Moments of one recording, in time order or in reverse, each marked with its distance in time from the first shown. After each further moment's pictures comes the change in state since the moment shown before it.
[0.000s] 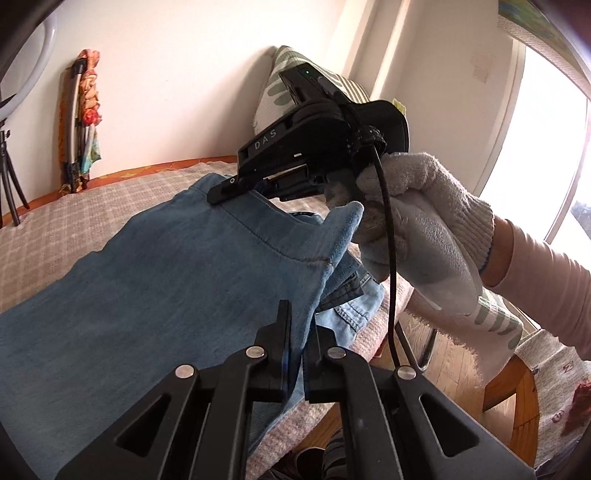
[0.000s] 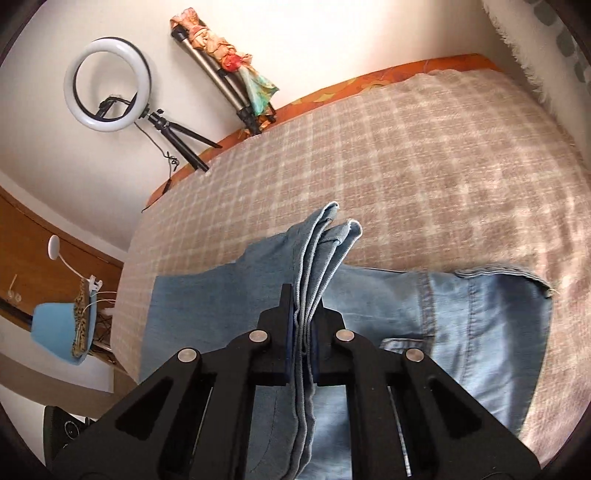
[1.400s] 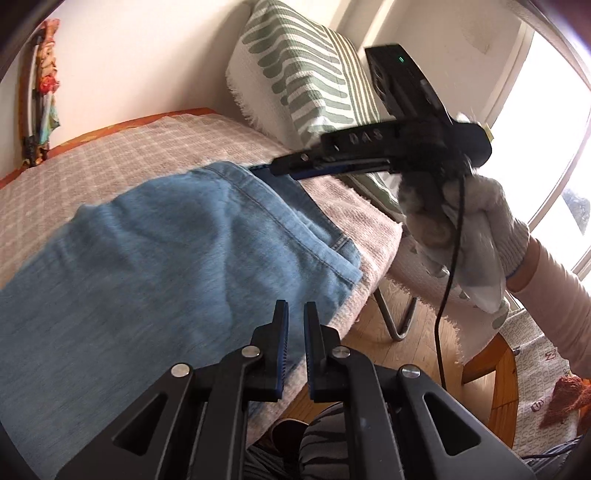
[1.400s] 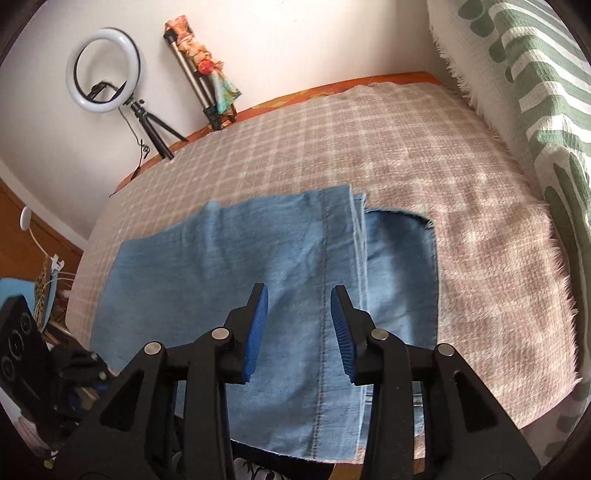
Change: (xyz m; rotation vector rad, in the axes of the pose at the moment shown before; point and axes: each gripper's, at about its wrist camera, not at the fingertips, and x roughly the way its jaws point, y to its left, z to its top) left arm 0.030 -0.016 0.005 -0.026 0.193 -0.046; right arm -0.035 -0.036 -0.079 -0.124 -0.058 -0.141
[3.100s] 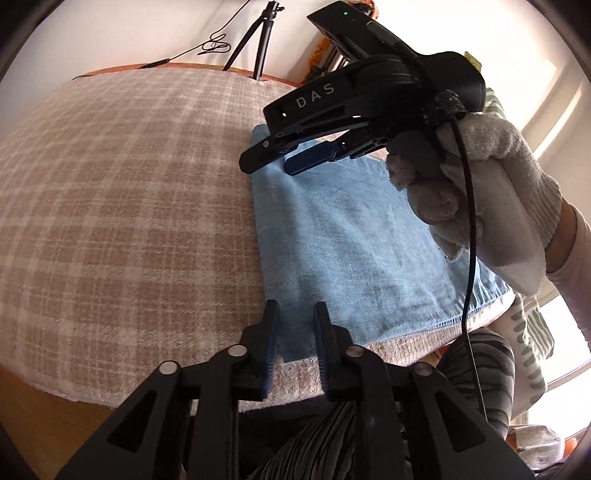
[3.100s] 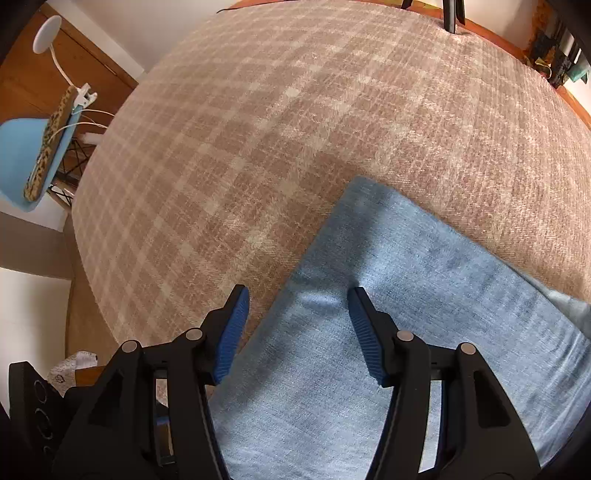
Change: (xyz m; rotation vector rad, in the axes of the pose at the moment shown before) left arm -0.174 0.177 -0.171 -0.588 -0.120 0.354; right arm 0.243 0.391 0.017 -0.484 0.518 0.071
